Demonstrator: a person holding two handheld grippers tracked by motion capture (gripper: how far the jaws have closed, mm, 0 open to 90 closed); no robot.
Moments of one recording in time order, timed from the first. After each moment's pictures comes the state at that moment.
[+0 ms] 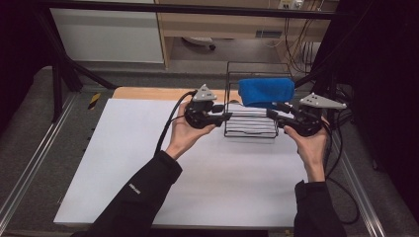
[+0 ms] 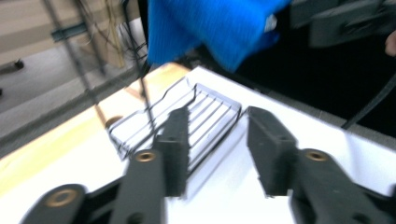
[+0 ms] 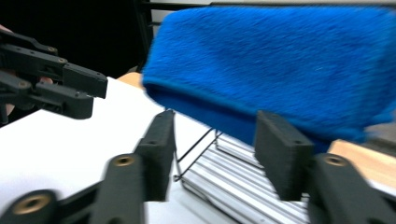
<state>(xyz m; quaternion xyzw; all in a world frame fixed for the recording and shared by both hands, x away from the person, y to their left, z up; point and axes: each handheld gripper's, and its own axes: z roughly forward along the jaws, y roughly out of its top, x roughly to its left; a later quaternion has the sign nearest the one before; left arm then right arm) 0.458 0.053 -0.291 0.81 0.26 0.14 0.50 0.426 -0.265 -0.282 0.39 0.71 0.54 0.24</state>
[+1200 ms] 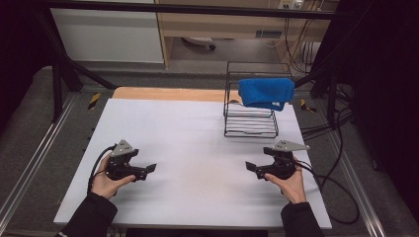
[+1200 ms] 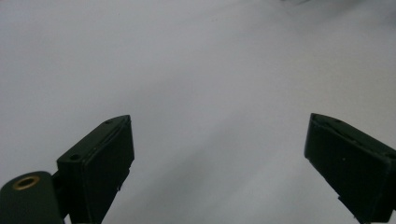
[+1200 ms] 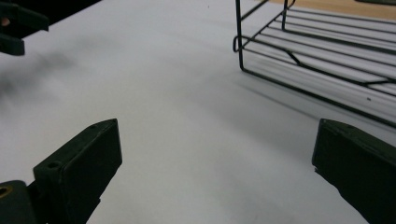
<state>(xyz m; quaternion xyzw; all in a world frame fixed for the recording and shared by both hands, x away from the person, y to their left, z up) 0.383 0.258 -0.422 0.80 0.39 0.16 0.42 0.387 -0.241 -0.413 0.40 0.77 0.48 0.14</state>
